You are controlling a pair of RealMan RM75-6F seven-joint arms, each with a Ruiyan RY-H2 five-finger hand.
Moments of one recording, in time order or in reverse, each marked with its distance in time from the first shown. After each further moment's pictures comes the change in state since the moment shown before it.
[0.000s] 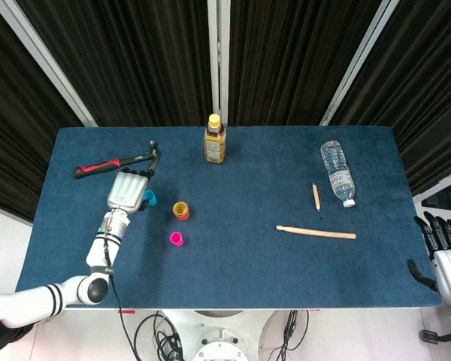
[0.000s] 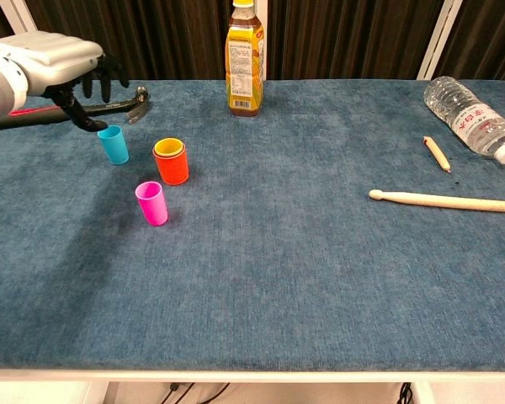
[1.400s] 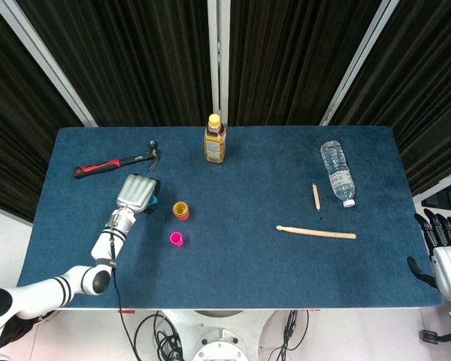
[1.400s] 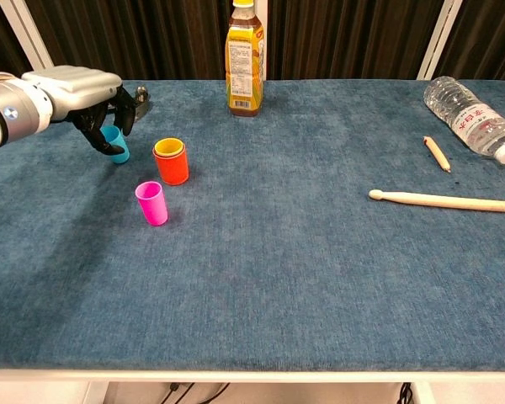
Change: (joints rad) left arm -0.044 -0.067 0.039 0.193 0.103 -0.139 -0.236; right arm 0.013 0.005 0.012 -0.018 0.029 -0.031 -0.028
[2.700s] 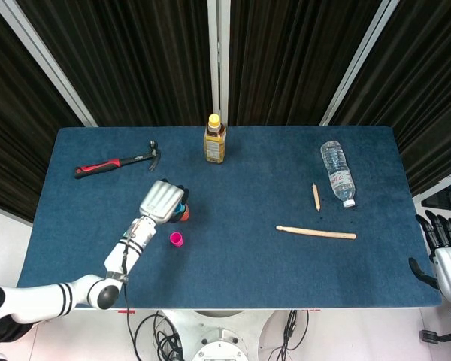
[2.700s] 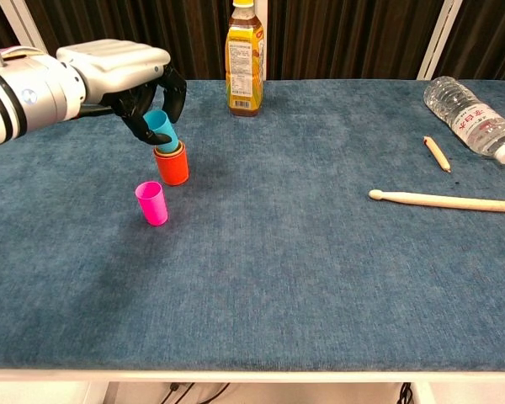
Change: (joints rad) left arm -0.036 0.052 0.004 -0.281 0.046 0.092 0.083; right arm -0.001 -0.006 -0.005 0.026 -0.001 -0.004 0.032
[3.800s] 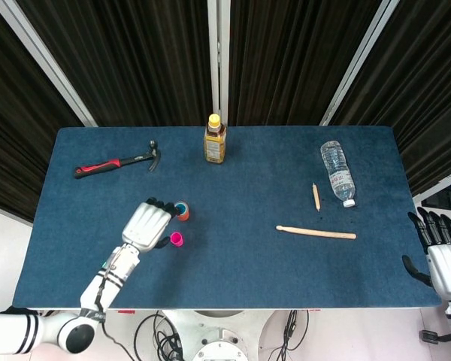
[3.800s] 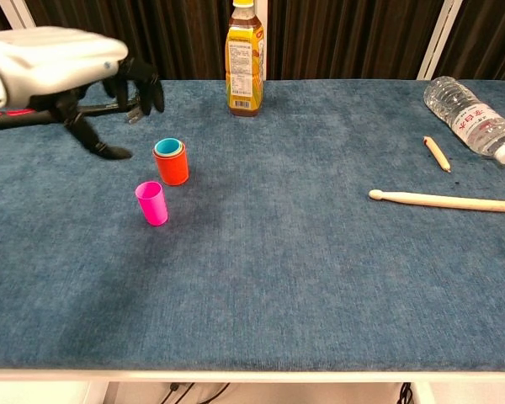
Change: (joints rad) left arm 0.123 0.190 0.120 -0.452 0.021 0.216 0.205; right arm 0.012 0.010 0.003 -0.044 -0.025 0.009 -0.040
